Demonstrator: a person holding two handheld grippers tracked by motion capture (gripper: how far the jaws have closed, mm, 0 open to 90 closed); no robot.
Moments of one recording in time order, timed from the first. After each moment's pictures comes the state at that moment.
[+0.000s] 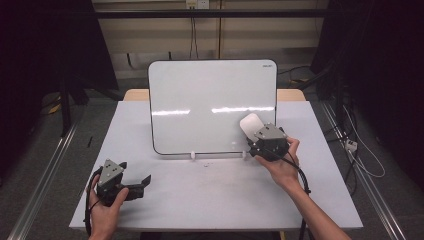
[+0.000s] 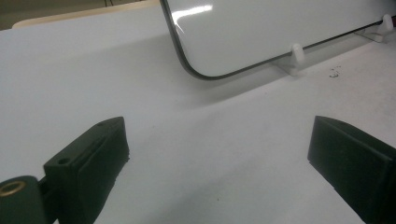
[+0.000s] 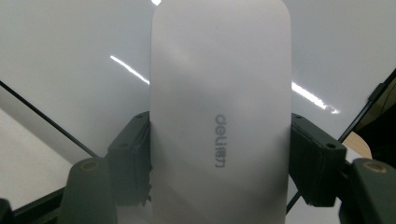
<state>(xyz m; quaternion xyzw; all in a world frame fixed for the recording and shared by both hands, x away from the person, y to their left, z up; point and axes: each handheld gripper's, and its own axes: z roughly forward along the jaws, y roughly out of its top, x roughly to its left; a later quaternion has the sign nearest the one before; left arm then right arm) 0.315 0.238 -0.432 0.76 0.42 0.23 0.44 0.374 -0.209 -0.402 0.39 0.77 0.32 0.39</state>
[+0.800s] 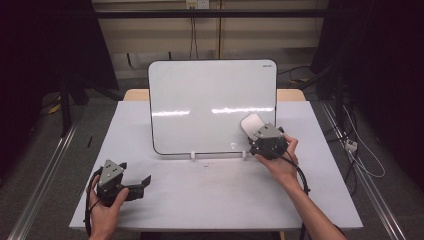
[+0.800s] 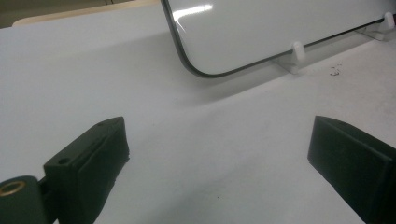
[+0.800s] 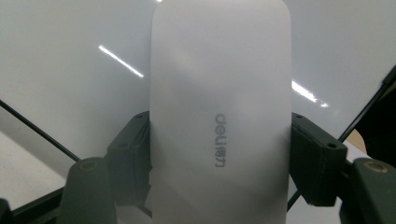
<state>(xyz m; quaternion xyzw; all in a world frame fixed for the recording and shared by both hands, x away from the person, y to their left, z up) 0.314 0.239 -0.432 0.76 0.42 0.23 0.44 0.386 -0.212 -0.416 0.39 0.78 0.30 0.40</state>
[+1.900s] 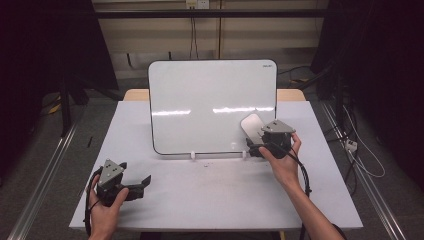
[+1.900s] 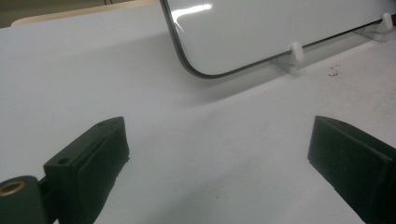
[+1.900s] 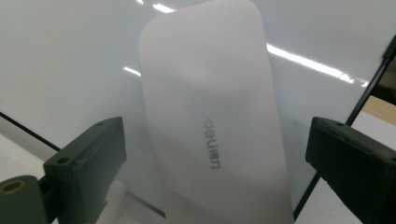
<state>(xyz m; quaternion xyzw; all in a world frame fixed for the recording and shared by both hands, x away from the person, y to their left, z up) 0.314 0.239 -0.431 0.76 0.42 0.23 0.44 0.387 -0.224 -0.410 0.45 0.74 0.36 0.33</state>
